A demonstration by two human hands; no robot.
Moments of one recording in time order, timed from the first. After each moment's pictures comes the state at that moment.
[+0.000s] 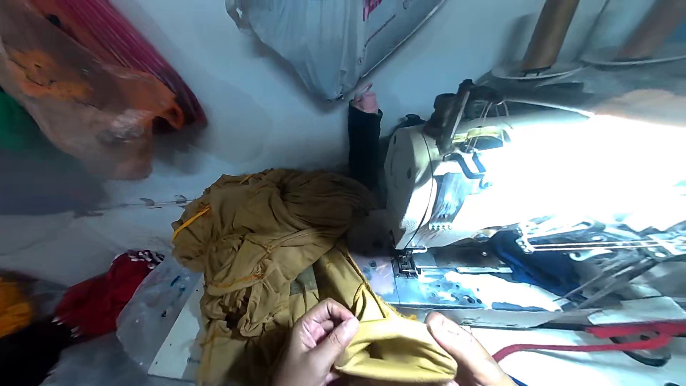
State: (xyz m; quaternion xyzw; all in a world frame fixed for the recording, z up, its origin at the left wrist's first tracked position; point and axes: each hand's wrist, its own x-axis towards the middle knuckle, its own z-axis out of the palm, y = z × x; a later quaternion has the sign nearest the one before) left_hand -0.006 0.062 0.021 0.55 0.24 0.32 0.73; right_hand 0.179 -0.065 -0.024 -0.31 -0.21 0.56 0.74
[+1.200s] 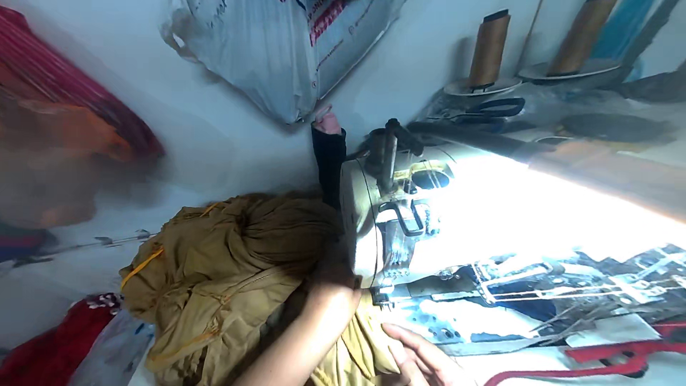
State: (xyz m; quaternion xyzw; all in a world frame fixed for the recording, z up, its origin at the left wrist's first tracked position) left_hand 0.124 0.127 0.036 0.93 0.30 0.14 0.14; right_hand 0.173 -0.049 -0.014 -0.62 -0.34 0.25 0.65
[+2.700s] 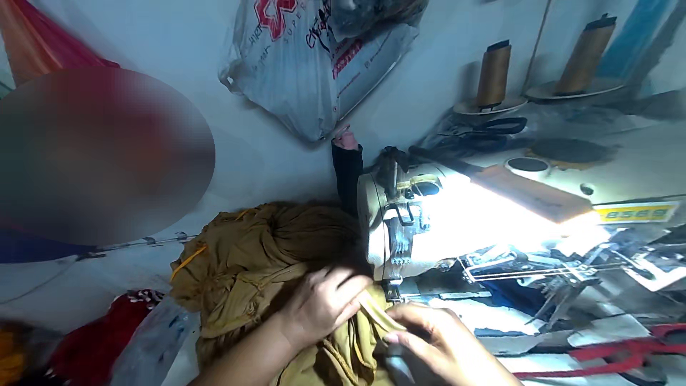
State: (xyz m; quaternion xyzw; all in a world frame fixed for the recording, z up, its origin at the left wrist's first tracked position) left_hand 0.067 0.158 0.045 0.94 -0.05 0.34 -0.04; right_hand 0.232 -0.024 -0.003 -0.57 -0.63 0.16 0.50
